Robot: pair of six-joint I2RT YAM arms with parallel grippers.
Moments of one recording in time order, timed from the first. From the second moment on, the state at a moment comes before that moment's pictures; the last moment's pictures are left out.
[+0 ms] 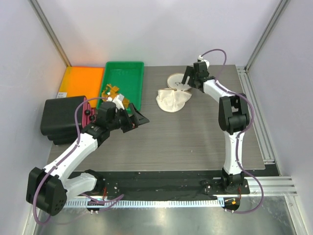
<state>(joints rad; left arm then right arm) -0.42 1.08 0.74 -0.21 0.37 -0.84 0.23 2.16 1.68 -0.18 0.14 0.43</state>
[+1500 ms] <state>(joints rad) -0.47 1.99 1.42 0.18 0.15 -0.50 0.08 2.23 1.58 0.23 -0.50 0.47</state>
